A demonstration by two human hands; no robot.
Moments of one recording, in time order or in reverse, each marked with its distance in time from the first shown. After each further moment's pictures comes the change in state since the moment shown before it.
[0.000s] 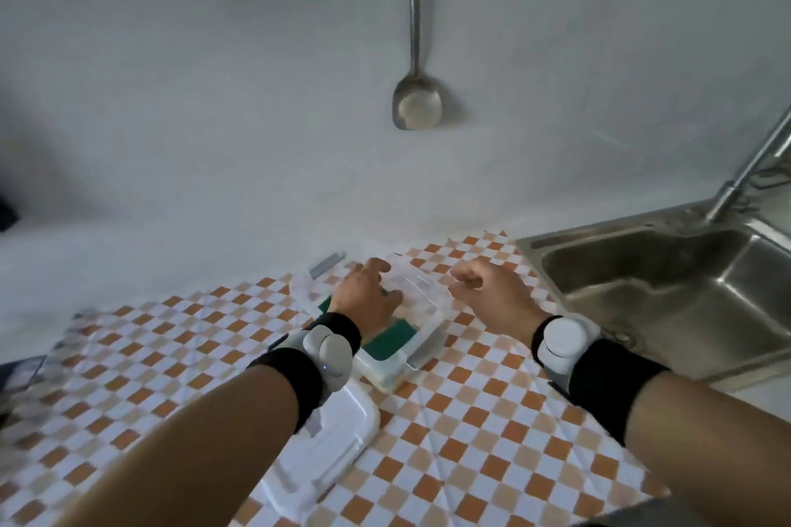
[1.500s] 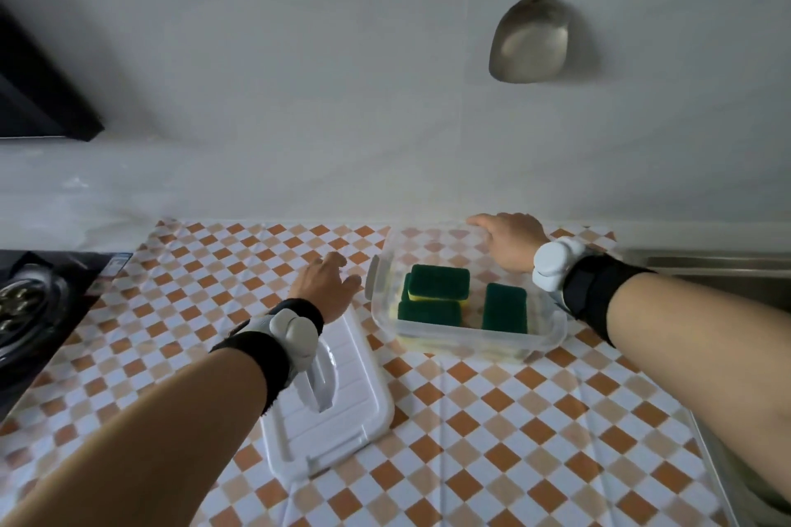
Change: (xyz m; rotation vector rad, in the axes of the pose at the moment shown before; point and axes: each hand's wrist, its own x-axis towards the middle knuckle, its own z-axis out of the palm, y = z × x) left_hand 0.037 -0.110 0.003 0.080 0.053 -0.484; right_hand 0.192 0.019 0.043 -0.638 -0.316 -0.293
